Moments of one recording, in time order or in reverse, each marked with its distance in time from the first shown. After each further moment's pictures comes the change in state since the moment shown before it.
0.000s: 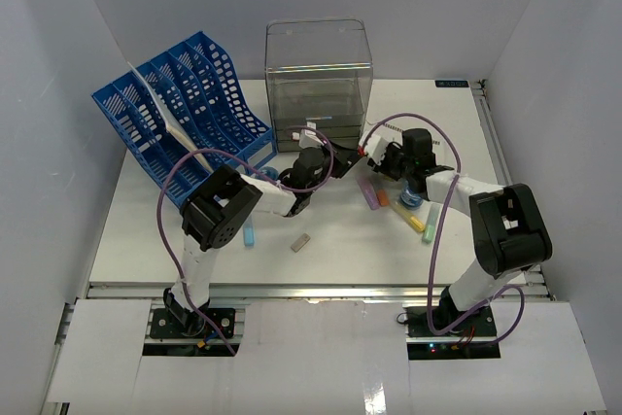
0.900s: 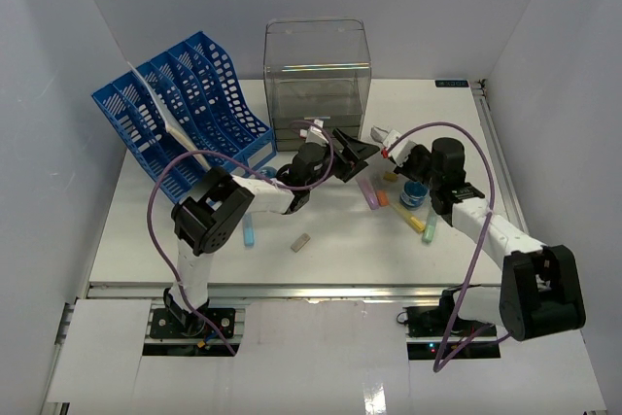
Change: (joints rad) left arm -0.003 -0.068 0.006 -0.074 0.156 -0.086; right arm -0.056 -0.381 -0.177 0.038 -0.004 0.038
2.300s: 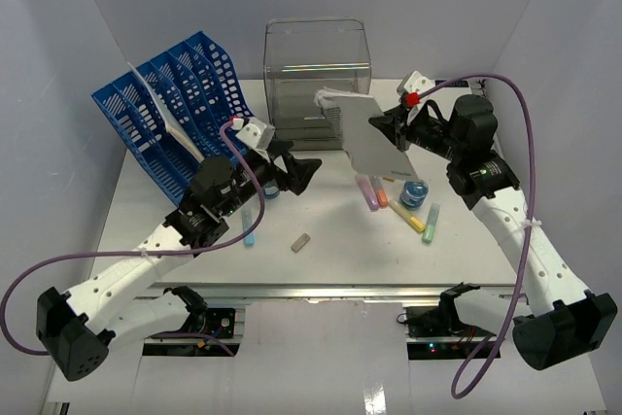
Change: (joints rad) left arm 0.018 -1.036 -0.264 -0.598 -0.063 1.122; right arm 0.132 -0.130 0.498 -0.333 -0.304 0.545
